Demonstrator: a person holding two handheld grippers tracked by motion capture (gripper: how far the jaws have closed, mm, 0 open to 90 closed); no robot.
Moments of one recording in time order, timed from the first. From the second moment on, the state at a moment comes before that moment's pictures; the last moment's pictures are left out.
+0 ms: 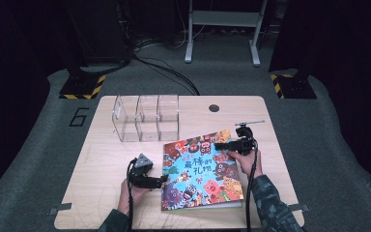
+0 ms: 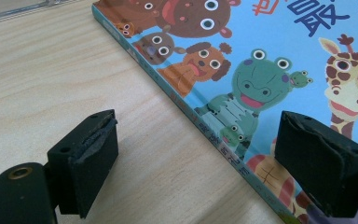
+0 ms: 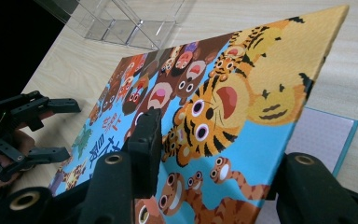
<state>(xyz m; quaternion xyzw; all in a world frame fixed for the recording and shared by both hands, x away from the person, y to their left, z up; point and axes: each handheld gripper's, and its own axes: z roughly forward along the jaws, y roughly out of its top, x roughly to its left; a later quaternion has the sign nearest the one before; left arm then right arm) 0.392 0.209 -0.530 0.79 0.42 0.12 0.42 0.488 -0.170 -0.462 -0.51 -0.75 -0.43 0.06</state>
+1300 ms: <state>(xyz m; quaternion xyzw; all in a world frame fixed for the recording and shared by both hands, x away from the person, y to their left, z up) 0.406 0.214 -0.521 0.78 0.43 0.06 0.44 0.465 -0.165 -0.443 -0.42 -0.77 -0.48 -0.03</state>
